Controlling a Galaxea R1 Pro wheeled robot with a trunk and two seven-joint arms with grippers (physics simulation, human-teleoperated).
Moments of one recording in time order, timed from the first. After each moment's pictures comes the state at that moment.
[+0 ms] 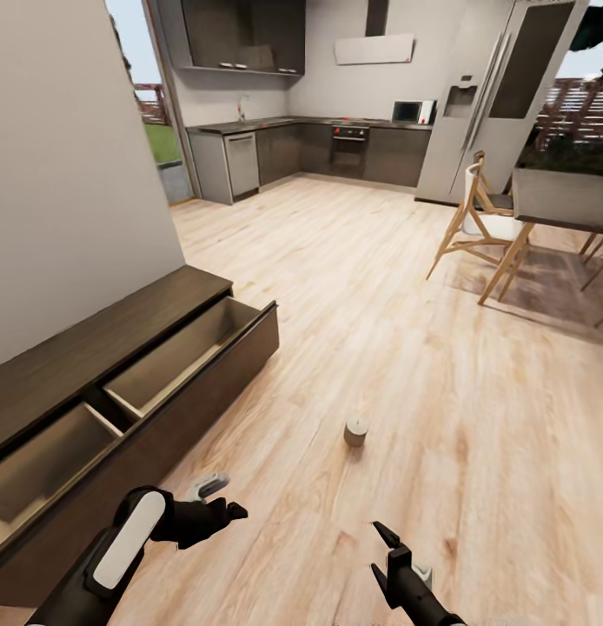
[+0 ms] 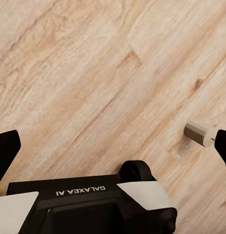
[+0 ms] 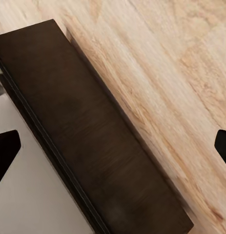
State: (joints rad) left arm -0.39 0.14 -0.18 -1.16 1.01 1.00 0.31; right arm -0.50 -0.02 0.32 -0.02 -1.64 0.34 0.77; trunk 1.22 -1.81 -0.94
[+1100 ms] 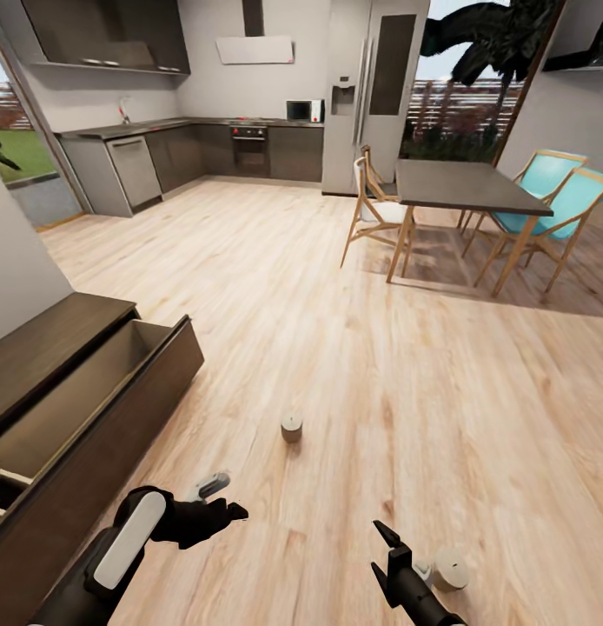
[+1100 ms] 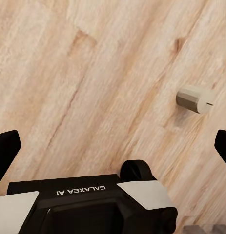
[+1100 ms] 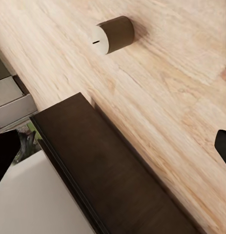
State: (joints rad) left arm -0.39 0.14 -0.18 -1.16 1.01 1.00 0.31; right arm -0.50 -0.02 0.32 -0.01 -1.64 0.33 0.78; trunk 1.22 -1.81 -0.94
